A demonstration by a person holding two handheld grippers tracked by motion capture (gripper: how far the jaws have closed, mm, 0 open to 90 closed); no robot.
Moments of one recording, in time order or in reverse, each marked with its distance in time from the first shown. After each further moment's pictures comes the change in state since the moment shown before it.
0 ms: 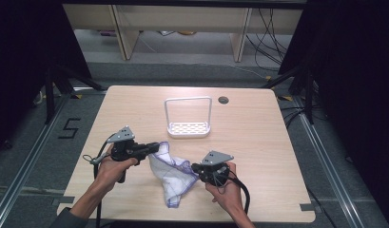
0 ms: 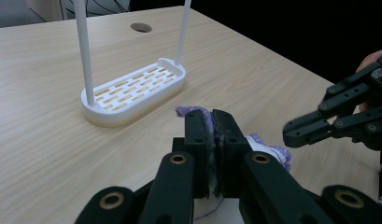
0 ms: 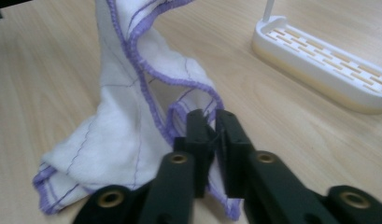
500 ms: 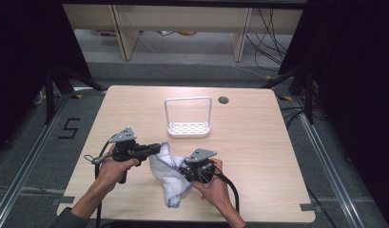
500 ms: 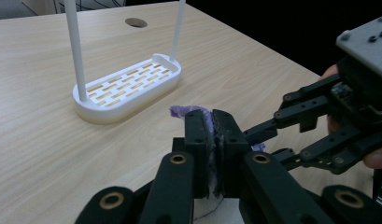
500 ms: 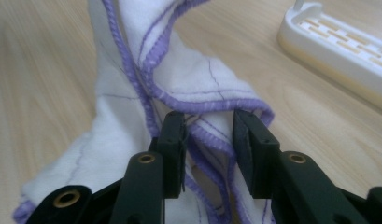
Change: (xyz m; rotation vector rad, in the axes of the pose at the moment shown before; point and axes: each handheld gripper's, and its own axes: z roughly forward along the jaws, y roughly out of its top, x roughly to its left) left arm 0.001 -0.003 0.004 0.014 -0.017 -0.016; right arm 0.007 0.009 0.043 0.079 0.011 -0.039
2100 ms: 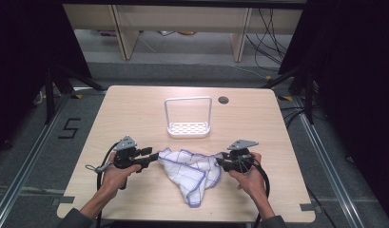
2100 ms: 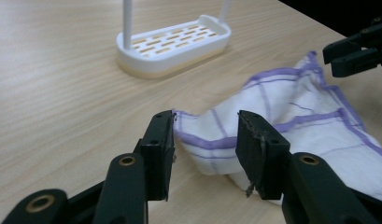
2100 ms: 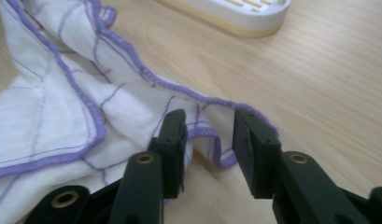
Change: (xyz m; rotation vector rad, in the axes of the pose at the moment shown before) left arm 0.009 -0.036 0.010 0.033 0.115 -0.023; right arm -0.086 -0.042 -0.065 0.053 -0.104 0.198
